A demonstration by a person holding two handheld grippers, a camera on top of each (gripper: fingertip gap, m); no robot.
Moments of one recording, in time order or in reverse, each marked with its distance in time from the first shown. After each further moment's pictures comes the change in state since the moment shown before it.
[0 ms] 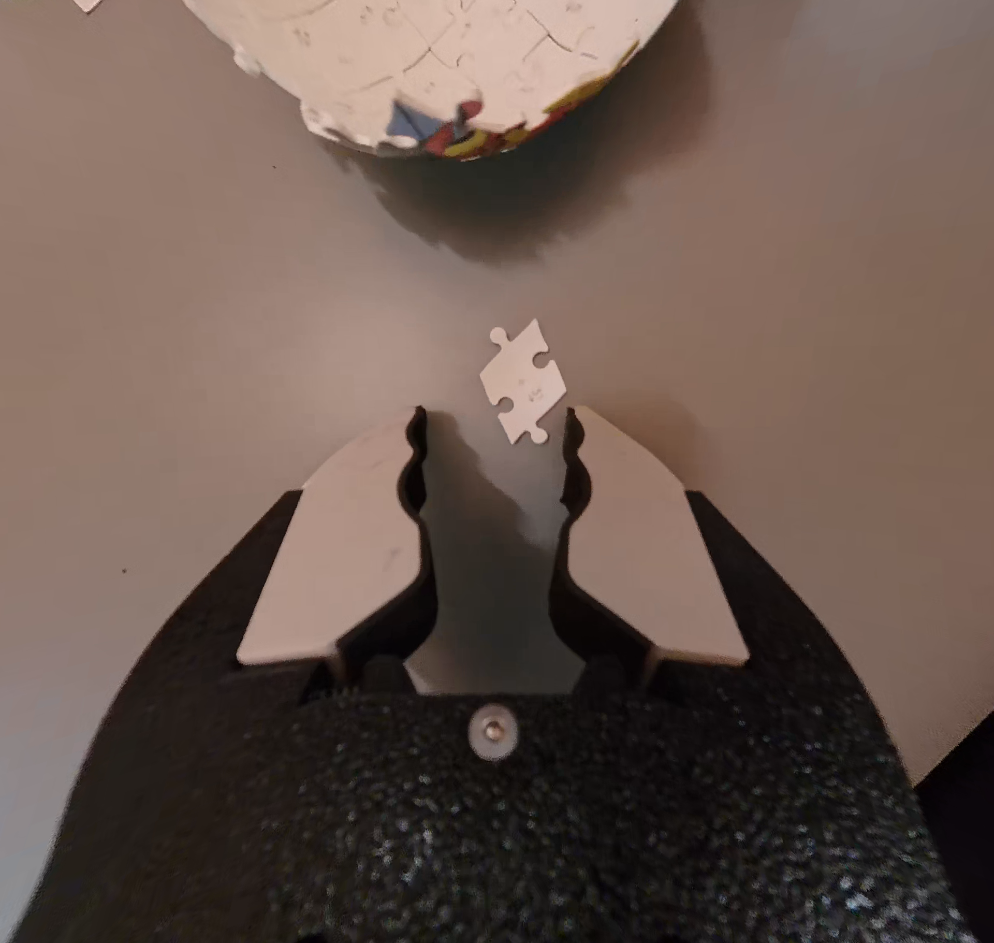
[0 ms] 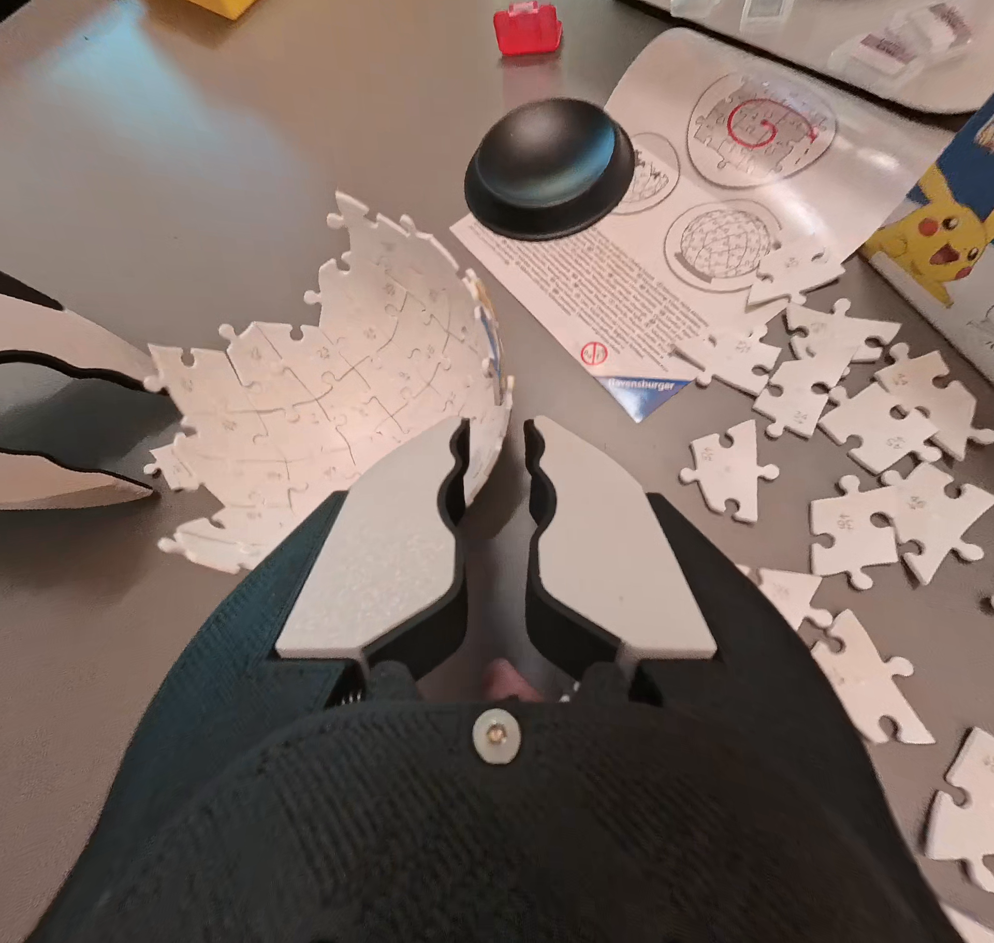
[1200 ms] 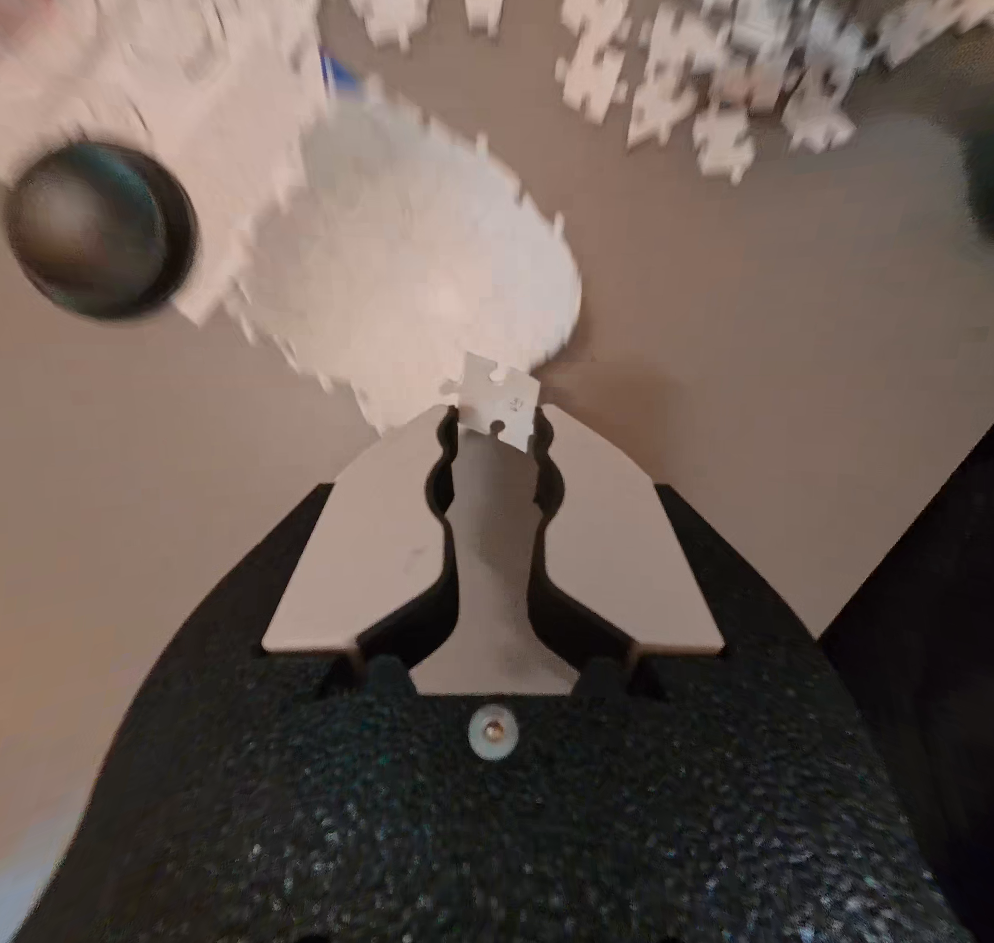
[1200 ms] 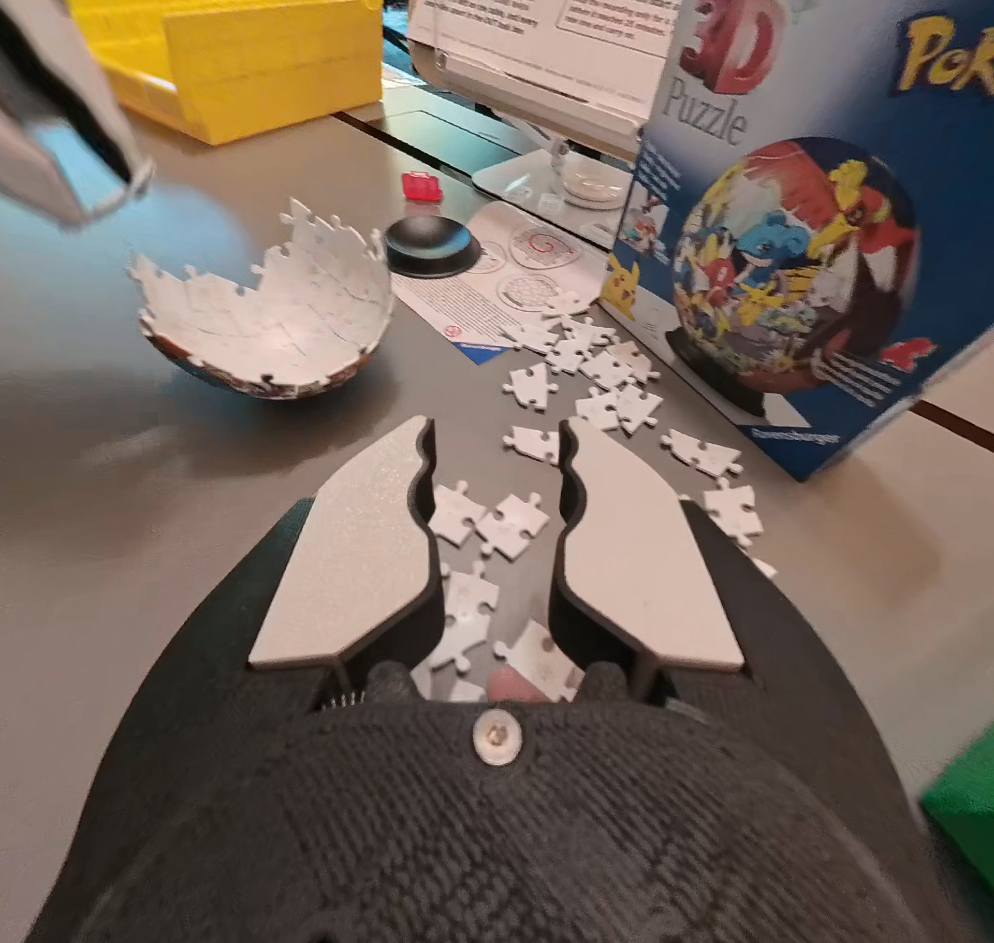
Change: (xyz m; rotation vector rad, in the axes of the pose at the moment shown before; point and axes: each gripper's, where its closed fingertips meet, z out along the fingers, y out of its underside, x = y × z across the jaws) left arm 0.015 -0.104 -0.043 -0.046 0.088 0.102; right arm 0.042 0.030 -0.112 0.357 0.203 -0.180
